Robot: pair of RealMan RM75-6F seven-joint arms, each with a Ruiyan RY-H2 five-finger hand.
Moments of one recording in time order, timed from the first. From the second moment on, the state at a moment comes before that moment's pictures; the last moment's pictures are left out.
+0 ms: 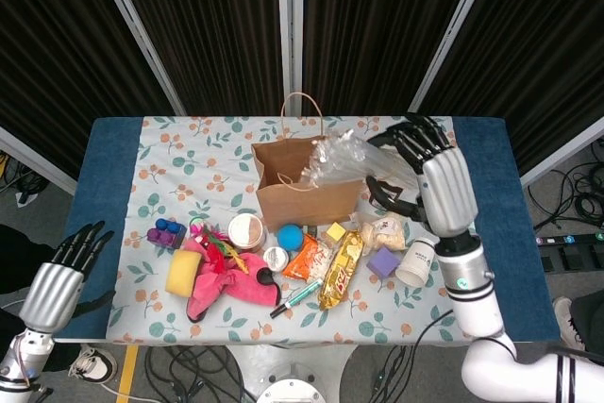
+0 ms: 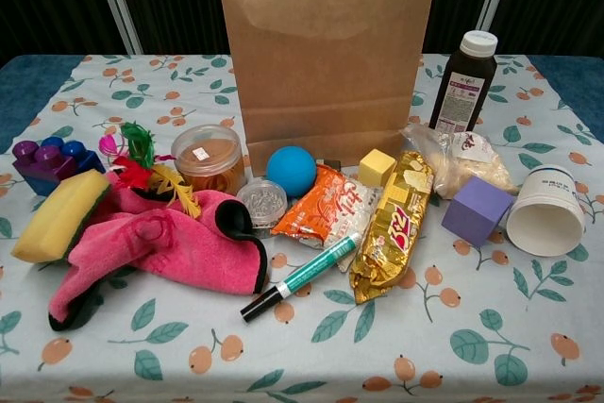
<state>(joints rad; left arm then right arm) -0.12 -1.28 0.03 -1.36 1.74 1.63 -0.08 0.60 -1.30 0.54 -2.03 -1.34 1.33 -0.17</state>
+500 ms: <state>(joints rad) -0.15 -1.29 0.01 -1.32 1.75 1.64 -0.10 0.91 -1.54 0.70 -1.70 -1.01 1.19 0.06</state>
